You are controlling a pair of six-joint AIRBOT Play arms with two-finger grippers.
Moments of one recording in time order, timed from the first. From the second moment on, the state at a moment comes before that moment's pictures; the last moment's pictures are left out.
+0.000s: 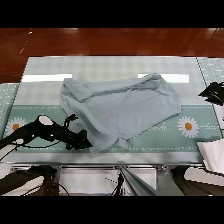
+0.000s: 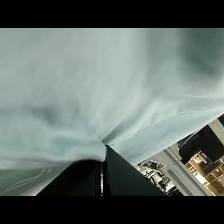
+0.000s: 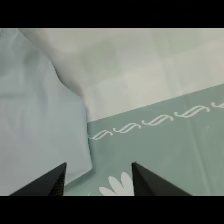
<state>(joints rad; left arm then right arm) -0.19 -1.27 0.38 0.64 -1.09 -1.38 -0.61 -1.41 1.23 -1.16 1.28 1.32</state>
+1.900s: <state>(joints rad) 0.32 -0.77 1.97 0.72 -1.29 -1.39 -0.44 -0.76 1.69 -0.89 0.93 1.38</state>
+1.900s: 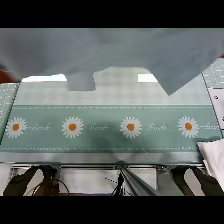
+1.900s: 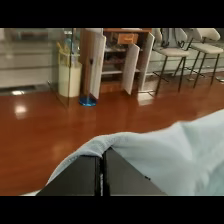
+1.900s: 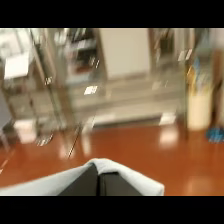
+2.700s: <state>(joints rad) 0.34 -0.76 1.89 0.91 -1.81 -1.57 -0.30 -0.81 1.74 -1.42 1.55 1.49</state>
